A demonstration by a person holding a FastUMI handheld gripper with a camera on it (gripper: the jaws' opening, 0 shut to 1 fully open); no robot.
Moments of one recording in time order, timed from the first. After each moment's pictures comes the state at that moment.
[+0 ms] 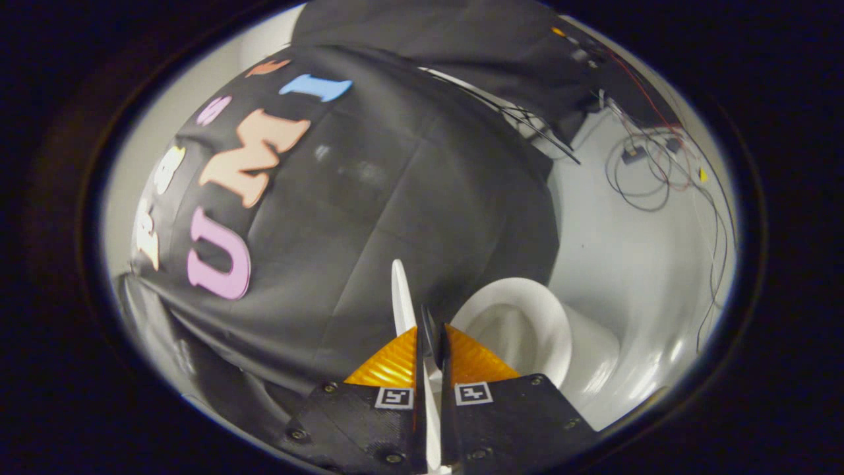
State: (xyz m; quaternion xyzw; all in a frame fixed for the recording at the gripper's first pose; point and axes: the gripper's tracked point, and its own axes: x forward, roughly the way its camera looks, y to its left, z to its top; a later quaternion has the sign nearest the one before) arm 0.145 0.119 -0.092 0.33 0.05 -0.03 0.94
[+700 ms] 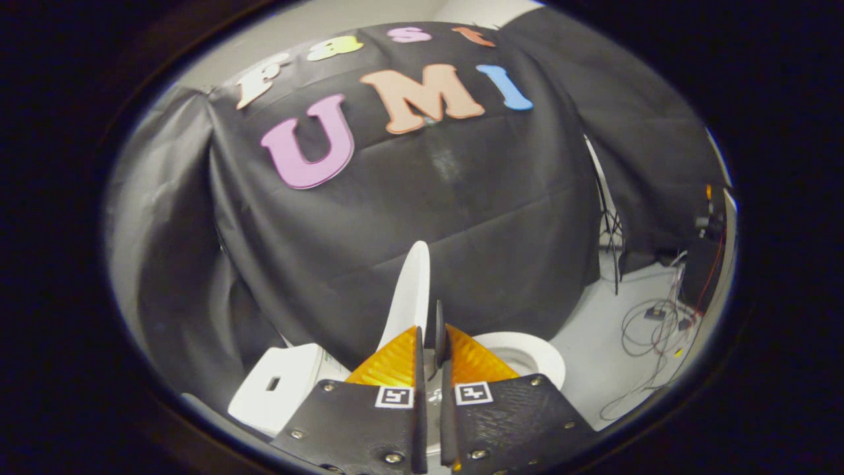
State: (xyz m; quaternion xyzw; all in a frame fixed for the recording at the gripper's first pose) arm 0.106 0.261 -0.036 -0.02 0.00 0.01 1.00
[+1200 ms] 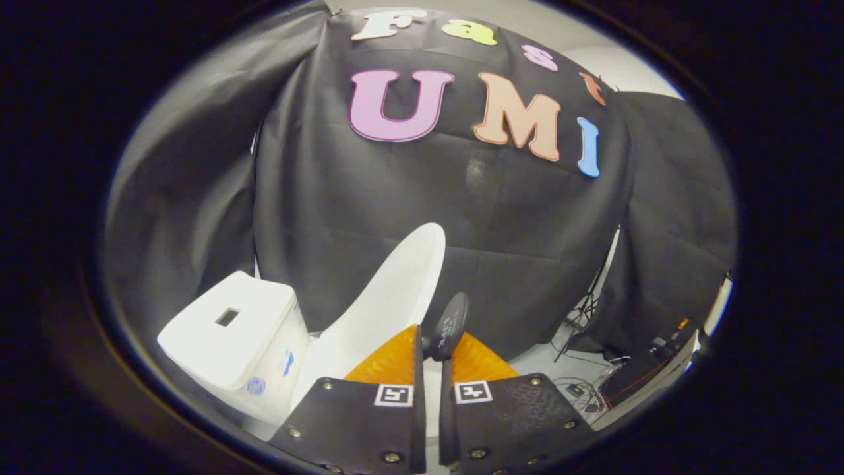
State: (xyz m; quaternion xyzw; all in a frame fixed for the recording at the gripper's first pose) arm 0.093 0.306 -0.030 -0.23 0.02 -0.01 0.97
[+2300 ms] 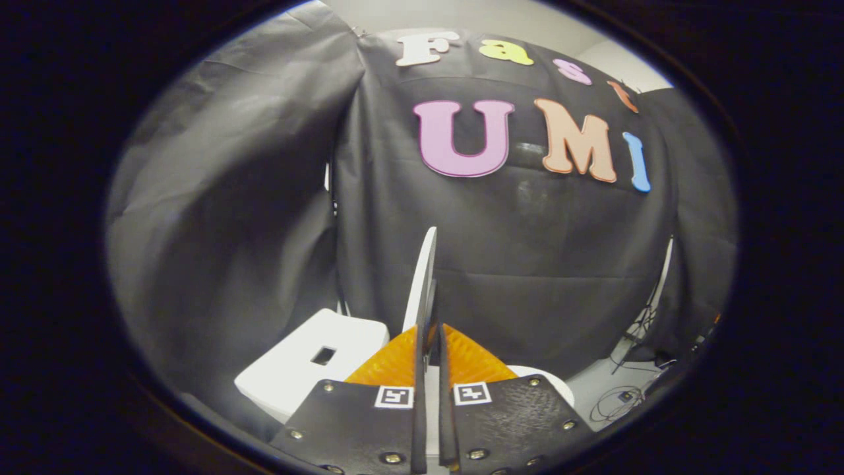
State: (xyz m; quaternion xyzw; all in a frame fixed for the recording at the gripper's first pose) arm 0.060 0.454 -0.057 -0.21 0.00 0.13 0.97
